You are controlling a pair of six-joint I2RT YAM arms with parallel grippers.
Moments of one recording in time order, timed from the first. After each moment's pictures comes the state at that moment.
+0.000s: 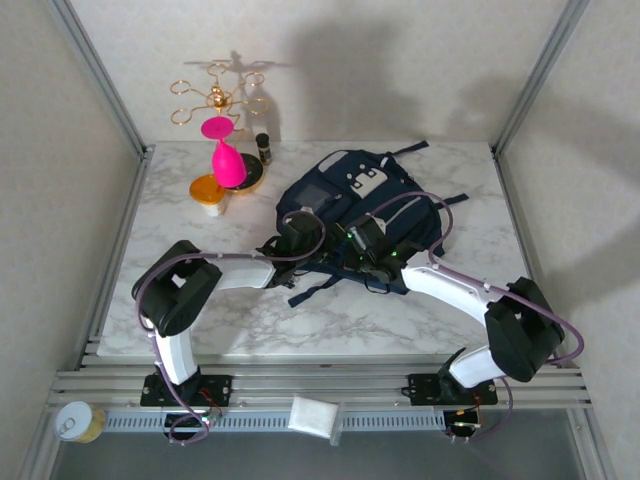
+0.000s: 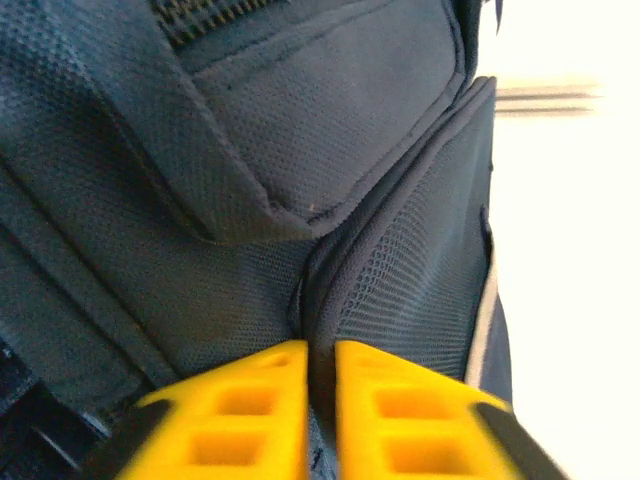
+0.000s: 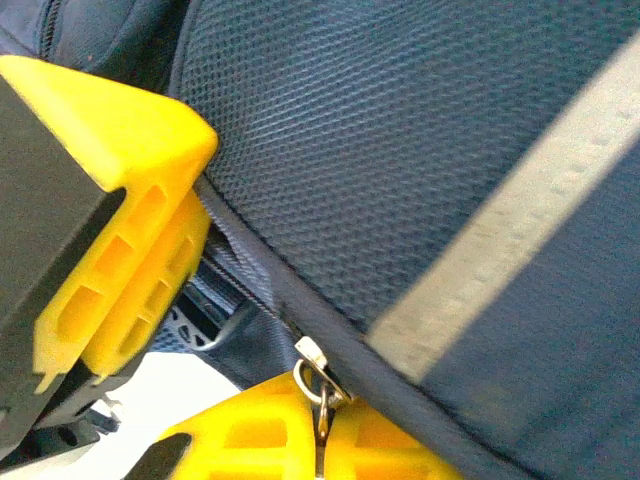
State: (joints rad) left arm -0.71 1.85 0.95 0.46 0.04 -1.42; right arm 0.75 1.45 0.92 -0.41 0.16 0.80
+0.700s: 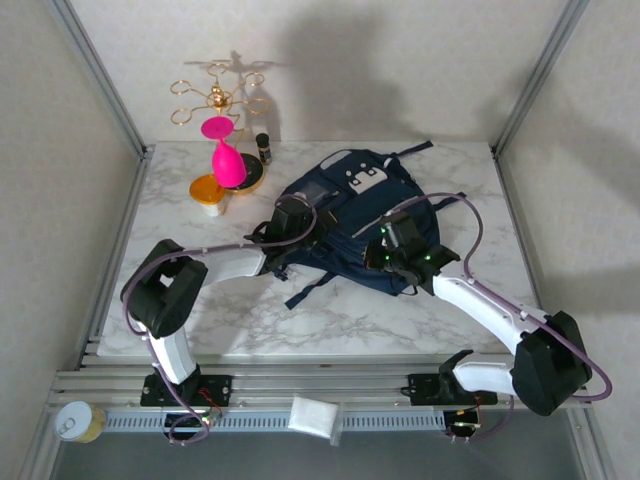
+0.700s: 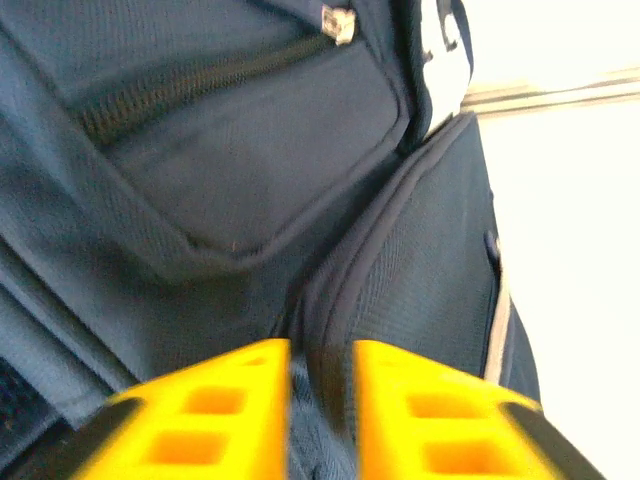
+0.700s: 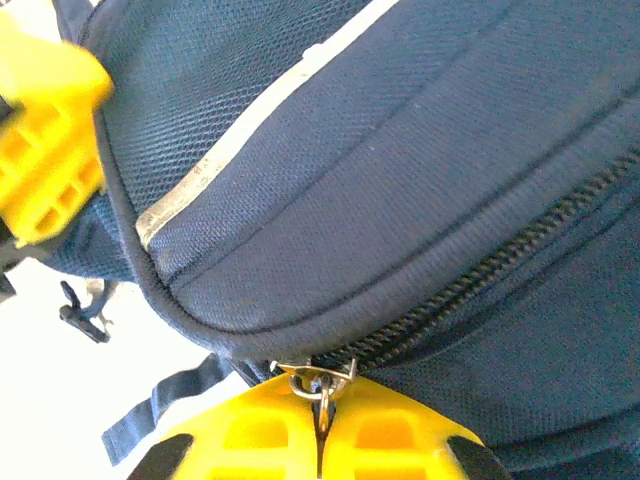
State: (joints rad) left arm -0.62 1.78 1.01 0.31 0.11 -1.25; right arm 0.61 1.26 0.84 -0.44 0.00 0.63
